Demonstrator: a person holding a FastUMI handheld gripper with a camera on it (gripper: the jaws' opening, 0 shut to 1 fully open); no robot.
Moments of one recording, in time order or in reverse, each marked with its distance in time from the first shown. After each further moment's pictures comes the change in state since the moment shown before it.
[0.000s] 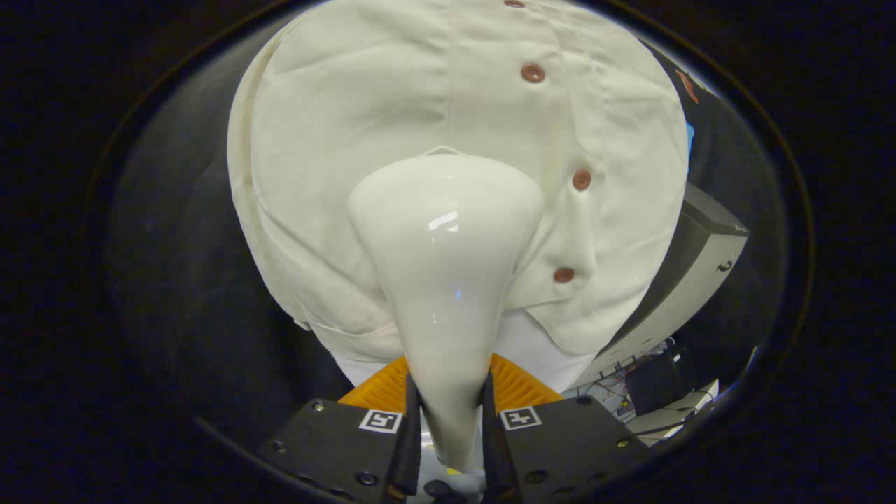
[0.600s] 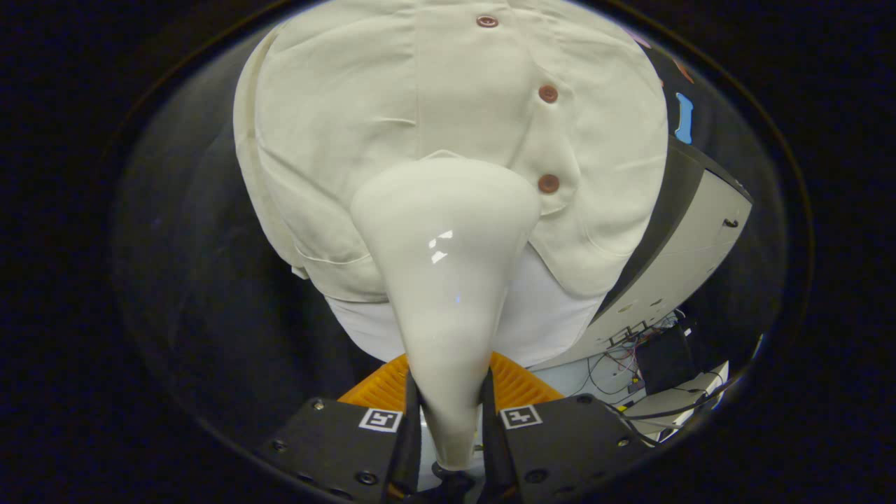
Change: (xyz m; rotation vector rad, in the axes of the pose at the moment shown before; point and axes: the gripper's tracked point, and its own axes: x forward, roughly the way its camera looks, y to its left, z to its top) arm -0.015 -0.016 -0.050 0.016 0.093 0.048
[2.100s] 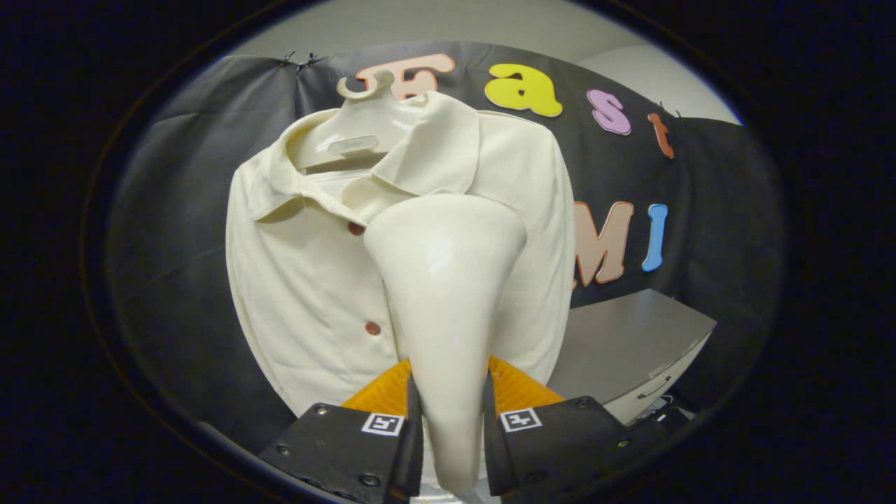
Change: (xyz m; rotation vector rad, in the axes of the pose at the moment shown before) arm -0.167 -0.086 0.304 0.024 -0.573 -0.006
